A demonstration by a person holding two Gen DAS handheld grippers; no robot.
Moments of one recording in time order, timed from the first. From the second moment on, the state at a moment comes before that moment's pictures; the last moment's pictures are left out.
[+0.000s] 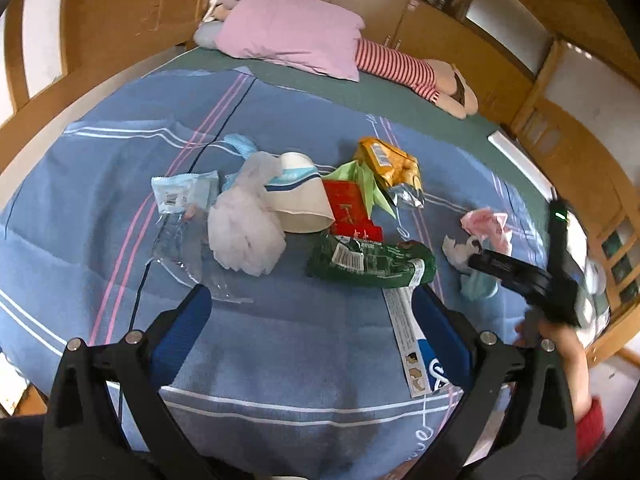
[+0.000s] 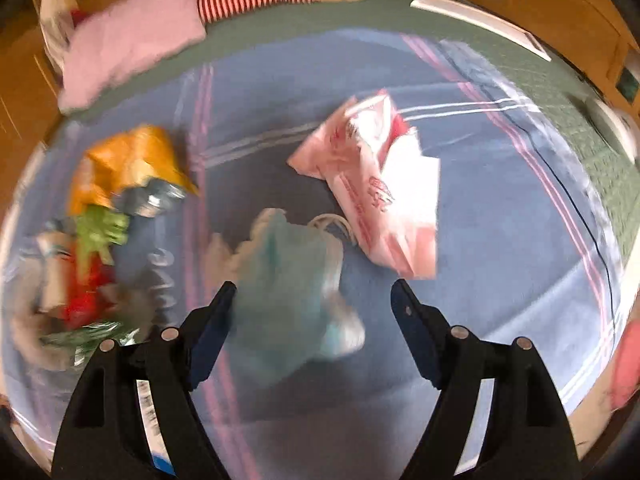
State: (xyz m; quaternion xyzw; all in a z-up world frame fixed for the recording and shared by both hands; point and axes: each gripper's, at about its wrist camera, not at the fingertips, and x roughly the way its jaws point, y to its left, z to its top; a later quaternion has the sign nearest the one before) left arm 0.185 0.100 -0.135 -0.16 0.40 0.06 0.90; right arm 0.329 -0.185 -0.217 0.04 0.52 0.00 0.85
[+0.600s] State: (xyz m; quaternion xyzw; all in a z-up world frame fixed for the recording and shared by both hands) left arm 0.194 0.092 -0.145 -0.15 0.43 0.04 0.89; right arm 0.247 -0.179 -0.199 0.11 0.54 0.18 0.81
